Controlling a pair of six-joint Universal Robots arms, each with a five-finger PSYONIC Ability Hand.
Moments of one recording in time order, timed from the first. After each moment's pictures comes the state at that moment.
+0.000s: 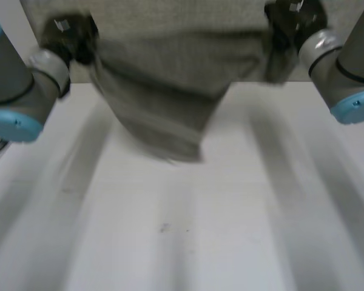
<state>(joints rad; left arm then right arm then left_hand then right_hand) 4.43 -2.14 -0.88 3.24 -1.48 3.22 1.90 -0.82 0.51 0.04 1.39 2.71 1.18 1.22 1.22 1.22 1.02 1.31 1.32 1.30 1.34 1.12</state>
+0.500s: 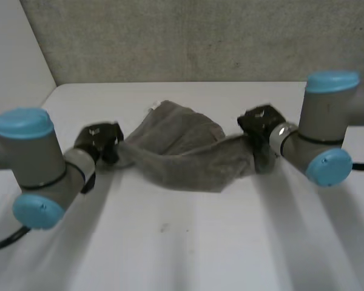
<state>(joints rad) 4.38 -2.13 -1.49 3.33 -1.50 3.14 1.94 -0.71 0.85 0.22 1.39 2.62 1.18 1.22 1.22 1.22 1.03 1.29 1.30 1.29 1.31 1.11</state>
